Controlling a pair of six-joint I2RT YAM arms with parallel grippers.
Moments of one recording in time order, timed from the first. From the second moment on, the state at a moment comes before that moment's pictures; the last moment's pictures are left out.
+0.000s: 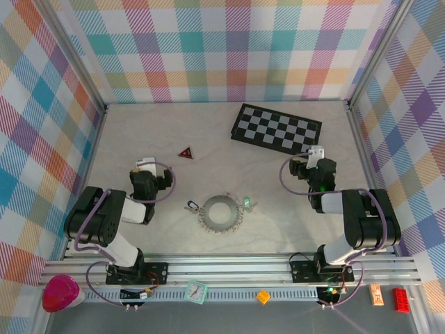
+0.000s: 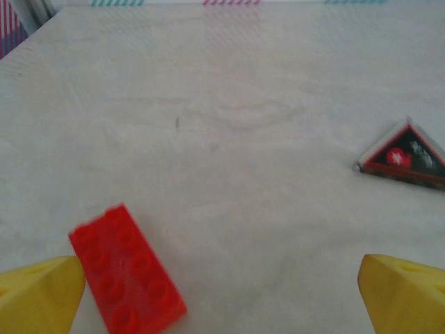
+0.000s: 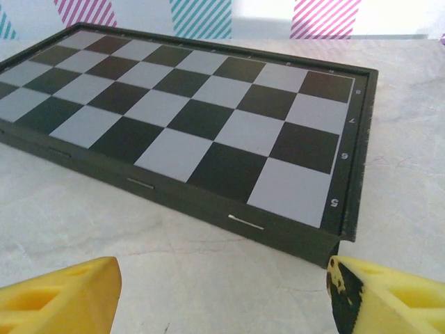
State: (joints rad) left arm -0.14 1.59 0.34 0.89 -0.26 -0.08; right arm 0.03 1.53 0.40 0.77 -0.08 0.00
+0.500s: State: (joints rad) left arm -0.12 1.59 0.39 0.79 -0.26 -0.10; right arm 0.02 1.53 0.40 0.73 -0.09 0.03
